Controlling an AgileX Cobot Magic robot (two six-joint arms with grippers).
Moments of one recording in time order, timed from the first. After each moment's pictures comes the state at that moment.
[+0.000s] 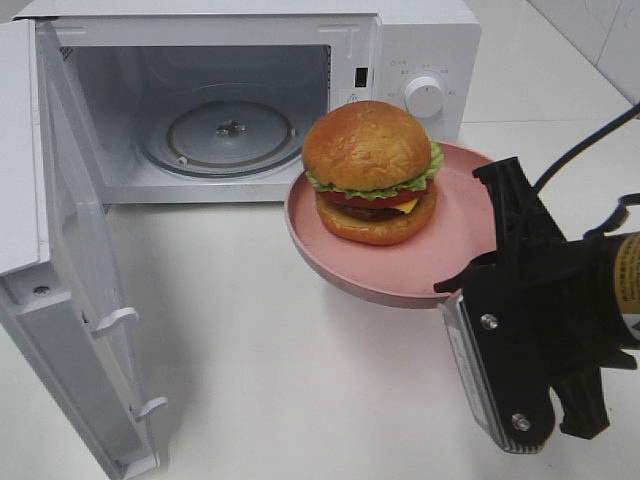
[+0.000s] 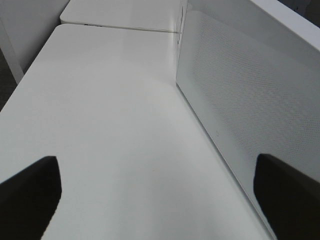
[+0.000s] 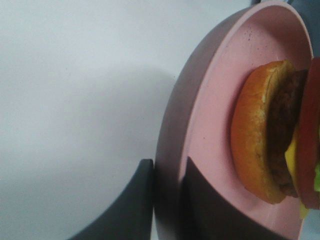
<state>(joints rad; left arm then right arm) 0.03 0.00 -0.51 -0.03 1.04 -0.03 0.75 1.17 -0.46 -0.64 0.14 -0.72</state>
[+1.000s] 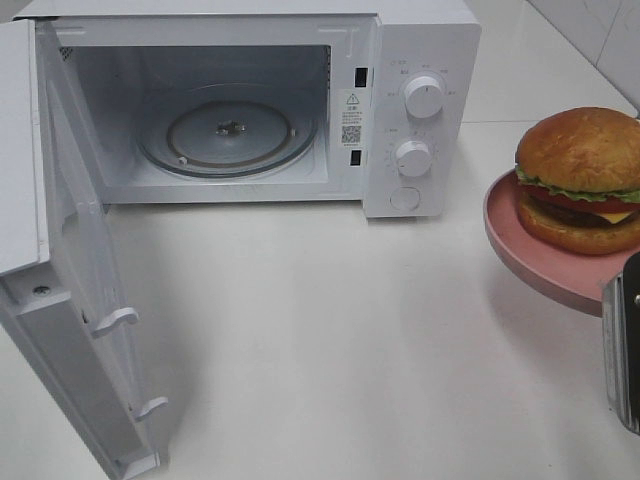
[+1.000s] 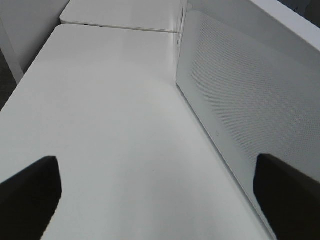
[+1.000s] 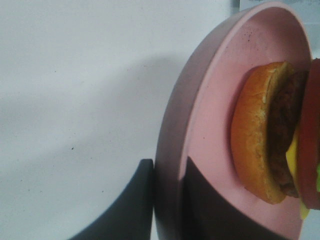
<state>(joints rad) 0.03 0.00 -0.51 -0.03 1.04 -0.03 0.75 0.87 -0.38 -0.76 0.66 -0.35</state>
